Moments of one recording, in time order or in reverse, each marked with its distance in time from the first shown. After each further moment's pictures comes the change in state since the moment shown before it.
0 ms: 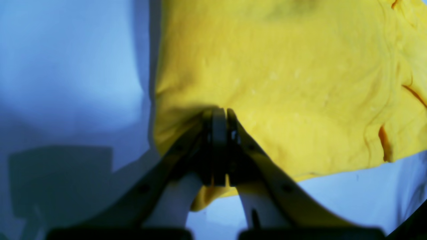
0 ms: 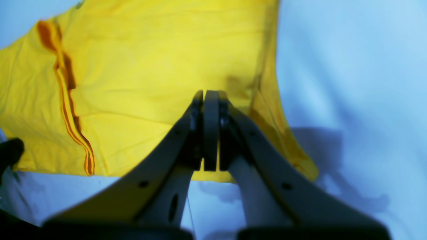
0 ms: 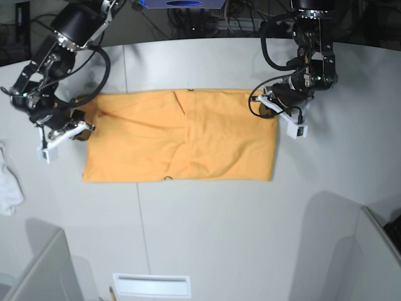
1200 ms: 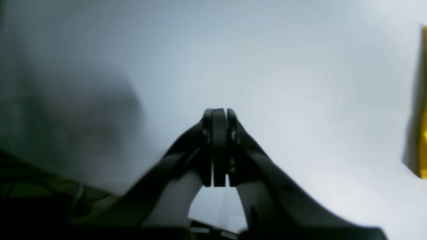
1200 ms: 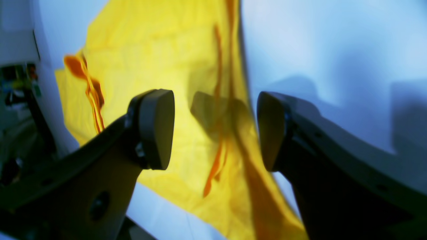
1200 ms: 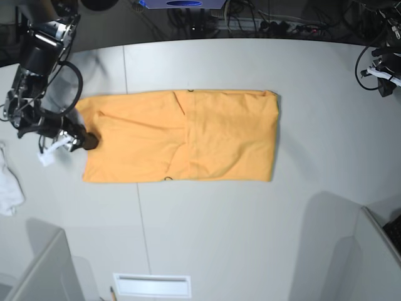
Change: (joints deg) left arm 12.5 -3.6 -47.7 12.4 0.0 -16.7 1.6; right arm 7.6 16.7 -10.2 -39.1 22.0 1.3 6.1
